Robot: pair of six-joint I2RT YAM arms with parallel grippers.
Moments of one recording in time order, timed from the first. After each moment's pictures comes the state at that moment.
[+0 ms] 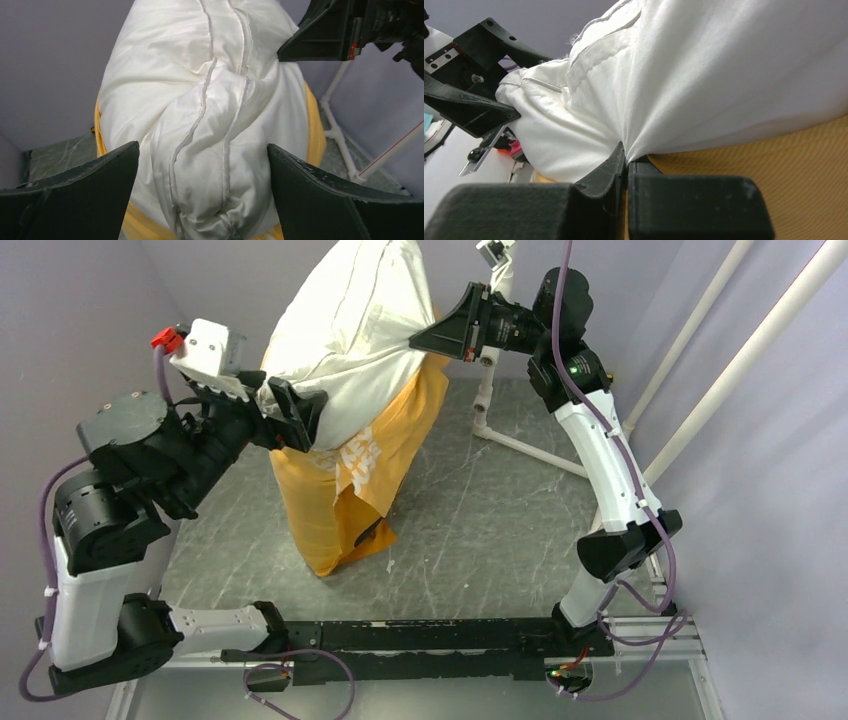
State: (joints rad) left arm -0.94 1.13 2.05 -0.89 -0.50 -0.08; right arm 0.41 1.72 2.17 -0.26 -0.97 0.68
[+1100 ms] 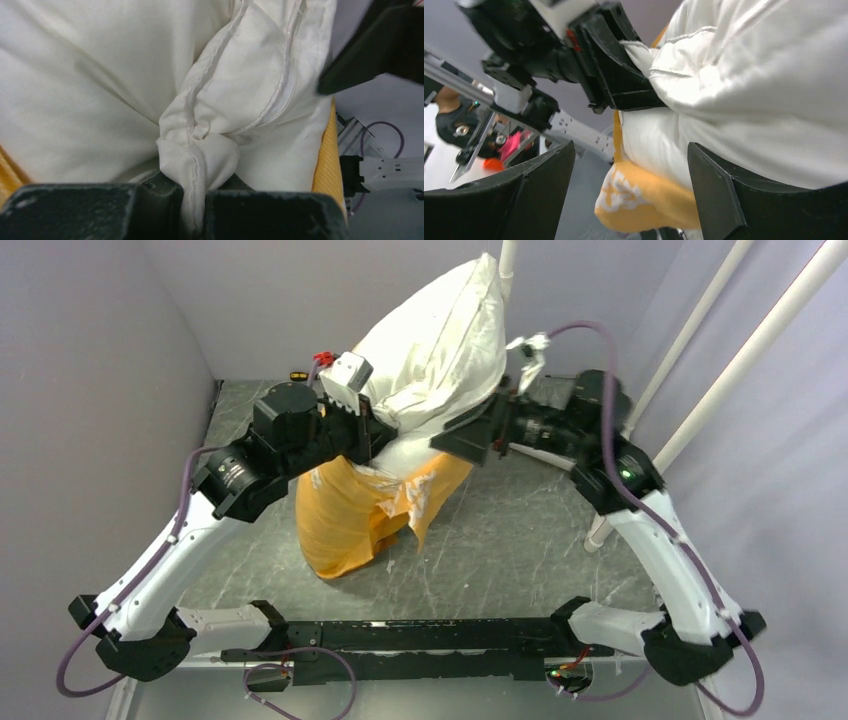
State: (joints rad) left arm -0.75 1.18 1.58 -0.65 0.01 -0.26; right arm 0.52 1.10 1.51 -0.35 -0.68 0.61
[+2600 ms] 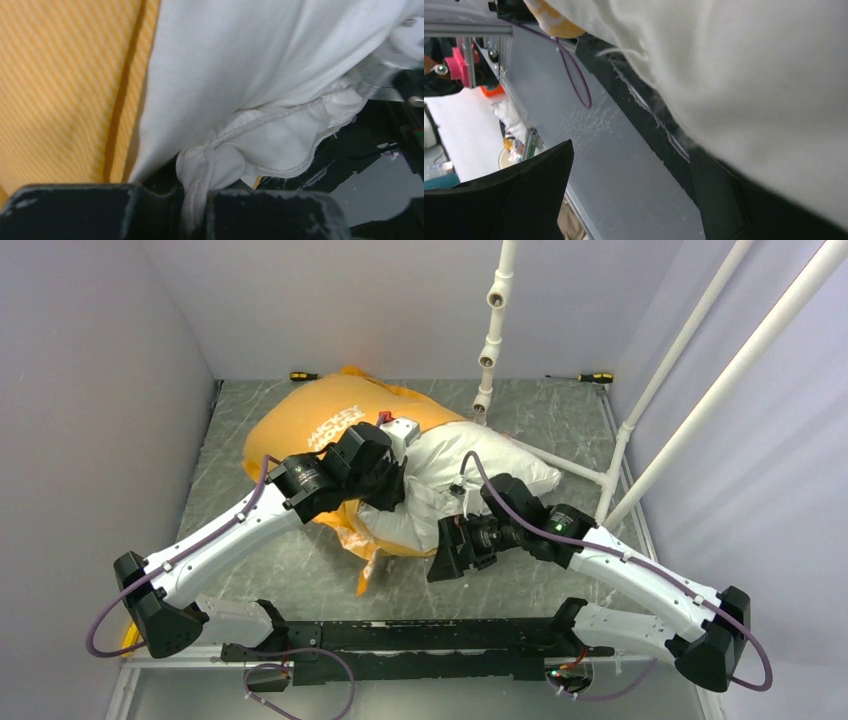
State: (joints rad) left arm -0.86 1.30 1.37 -0.78 -0.04 -0.33; right arm 0.84 1.00 0.90 -0.68 -0.50 0.61
